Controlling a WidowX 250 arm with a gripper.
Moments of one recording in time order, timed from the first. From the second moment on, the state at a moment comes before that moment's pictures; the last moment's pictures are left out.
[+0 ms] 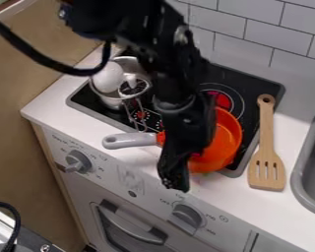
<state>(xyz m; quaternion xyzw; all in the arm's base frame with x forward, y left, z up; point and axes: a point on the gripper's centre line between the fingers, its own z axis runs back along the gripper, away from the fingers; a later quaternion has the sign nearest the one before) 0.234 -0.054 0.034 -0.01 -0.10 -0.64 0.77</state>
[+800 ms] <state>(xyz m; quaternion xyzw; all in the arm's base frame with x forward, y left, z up) 0.249 -0.046 0.030 -0.01 -0.09 -0.62 0.78</state>
